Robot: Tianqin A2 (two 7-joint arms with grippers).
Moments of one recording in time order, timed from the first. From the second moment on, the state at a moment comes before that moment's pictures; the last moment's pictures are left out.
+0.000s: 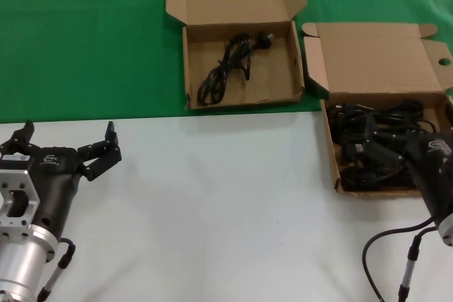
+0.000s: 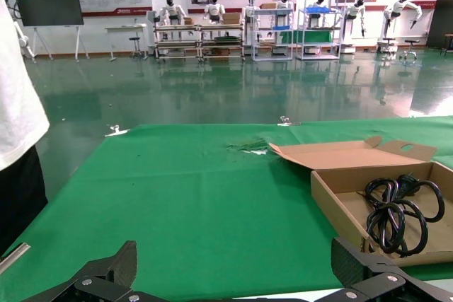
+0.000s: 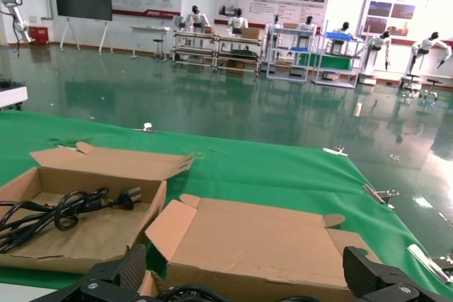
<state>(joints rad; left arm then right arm) 0.00 -0.30 1.60 -1.60 -1.80 0.00 0.00 0.04 0.30 -1.62 1.57 1.79 -0.02 -0.03</state>
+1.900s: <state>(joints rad) 0.00 -0.30 1.60 -1.60 -1.80 0.00 0.00 0.04 0.30 -1.62 1.57 1.79 -0.02 -0.03</state>
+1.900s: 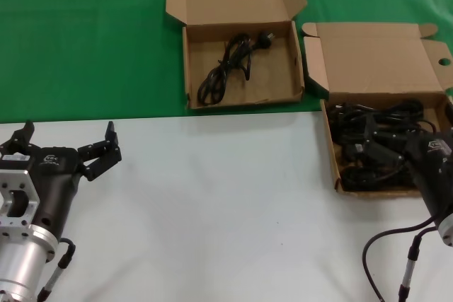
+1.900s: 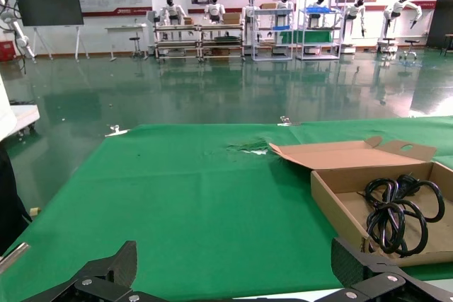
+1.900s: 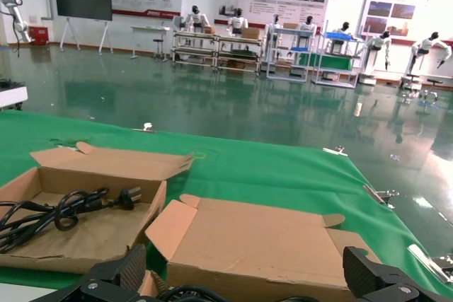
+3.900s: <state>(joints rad) 0.00 -0.30 1.60 -1.60 -1.80 0.00 0.00 0.04 0.30 -1.62 1.57 1.79 -0.02 -0.03</state>
